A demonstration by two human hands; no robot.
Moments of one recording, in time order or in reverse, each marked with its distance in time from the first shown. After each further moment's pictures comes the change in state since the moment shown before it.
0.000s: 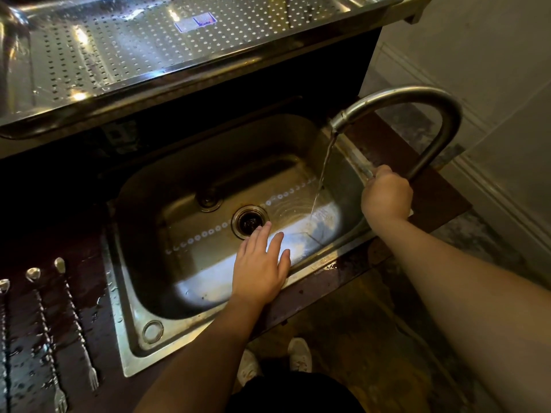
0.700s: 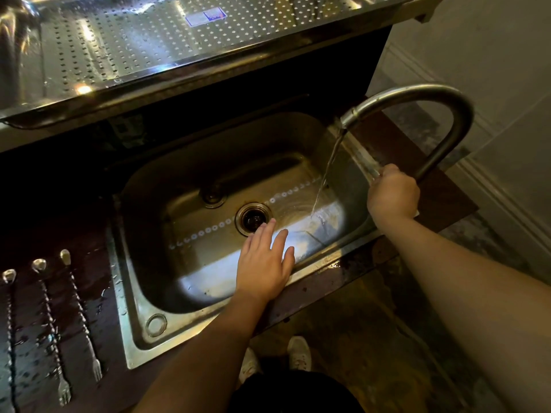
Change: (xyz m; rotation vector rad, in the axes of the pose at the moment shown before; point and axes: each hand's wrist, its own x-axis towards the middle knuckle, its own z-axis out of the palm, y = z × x) left_hand 0.000 -0.001 0.001 -0.018 -0.051 -0.011; right_hand 0.001 0.002 0.001 -0.020 0.029 -0.014
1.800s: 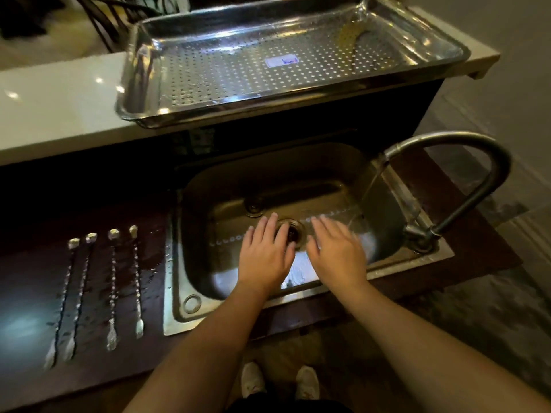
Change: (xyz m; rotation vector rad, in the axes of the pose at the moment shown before) left_hand -0.006 -0.027 -0.051 0.196 0.170 -0.155; right_hand -0.116 -0.068 0.028 0.093 -0.088 -0.681
